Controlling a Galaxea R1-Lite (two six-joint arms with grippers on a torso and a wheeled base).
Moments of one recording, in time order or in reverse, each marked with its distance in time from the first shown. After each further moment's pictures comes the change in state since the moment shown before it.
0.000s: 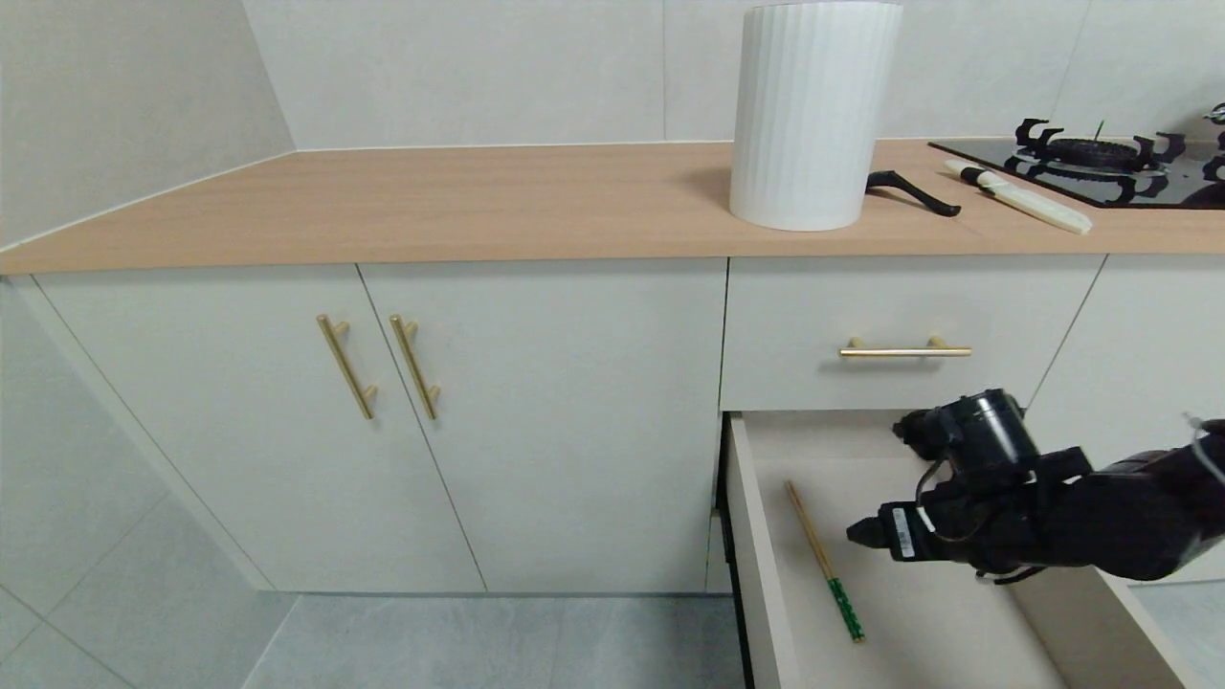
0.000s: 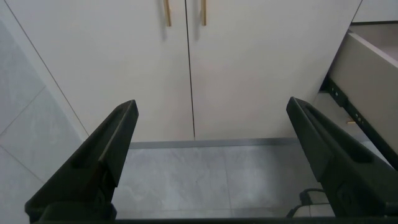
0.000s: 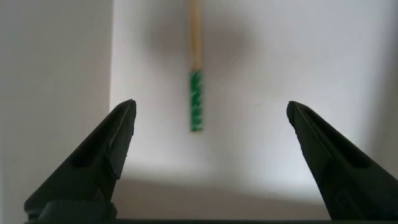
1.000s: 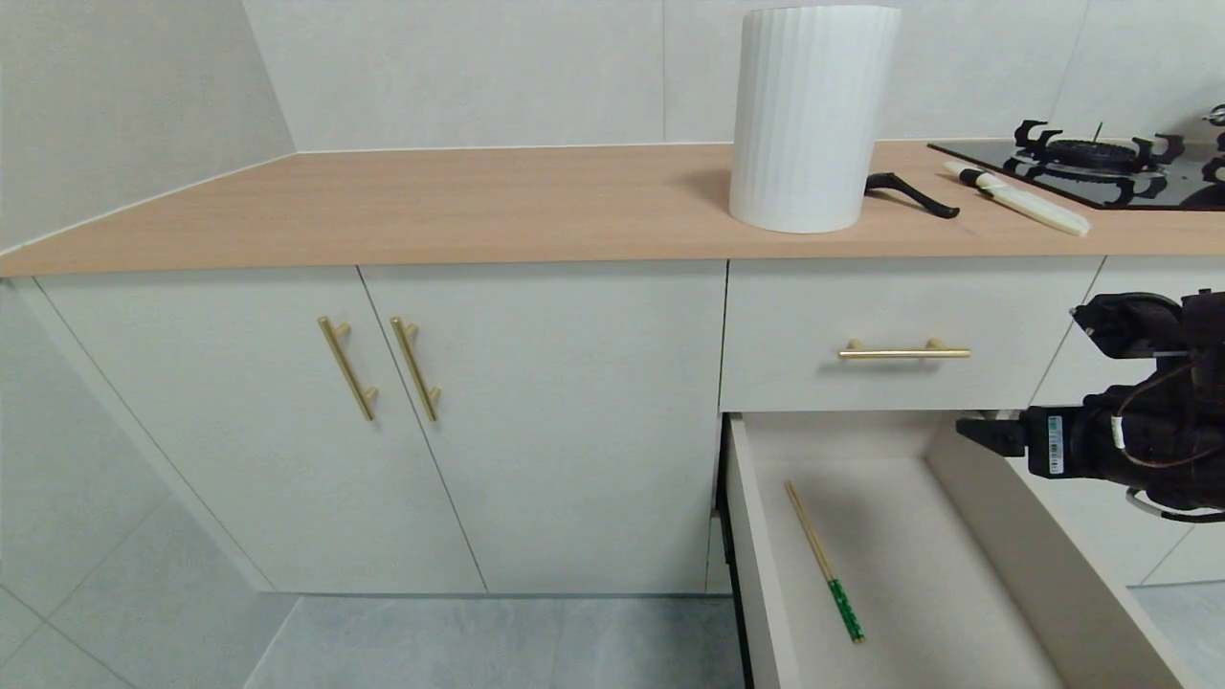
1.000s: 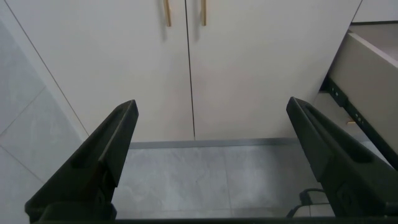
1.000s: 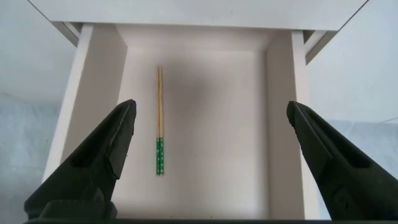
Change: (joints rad) left arm 0.000 0.000 0.000 0.000 0.000 0.000; right arm -0.142 -0.423 0.033 0.010 -0.004 -0.150
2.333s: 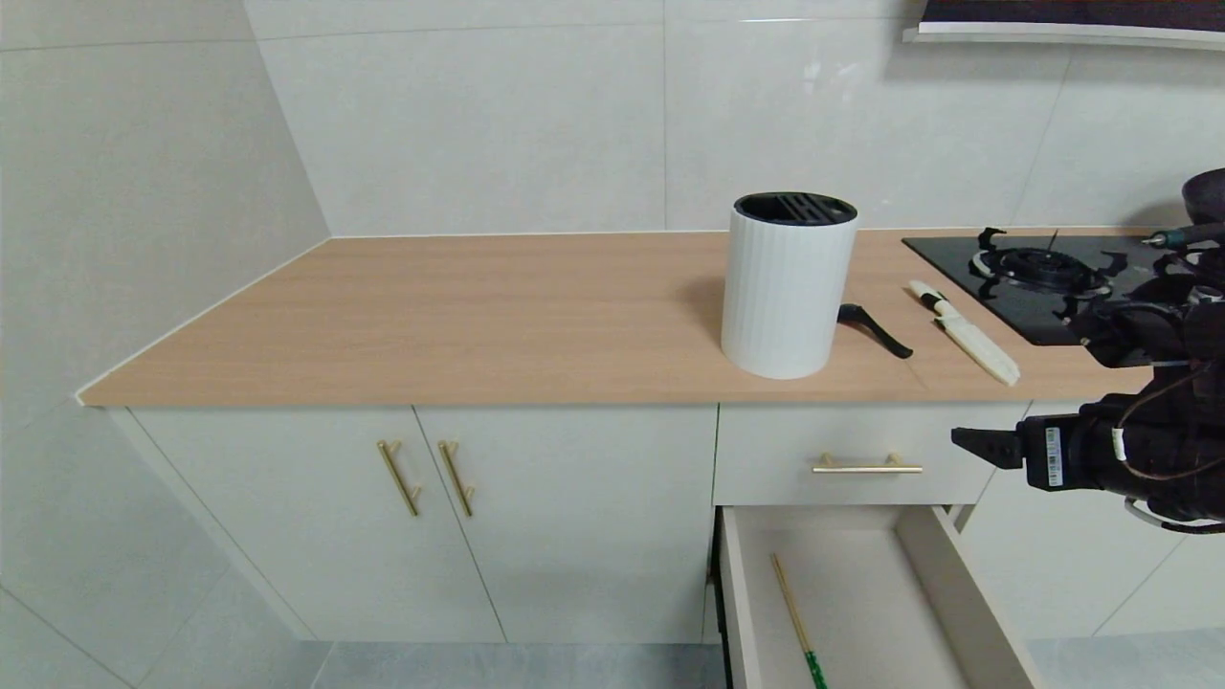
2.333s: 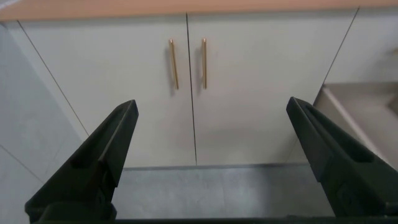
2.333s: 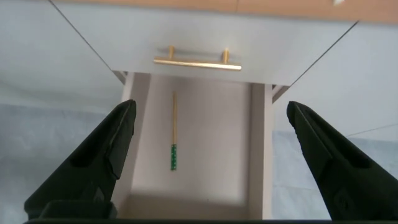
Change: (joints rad) left arm 0.000 0.000 0.000 0.000 0.000 0.000; right arm 0.021 -0.010 0.026 -0.008 0.009 -0.023
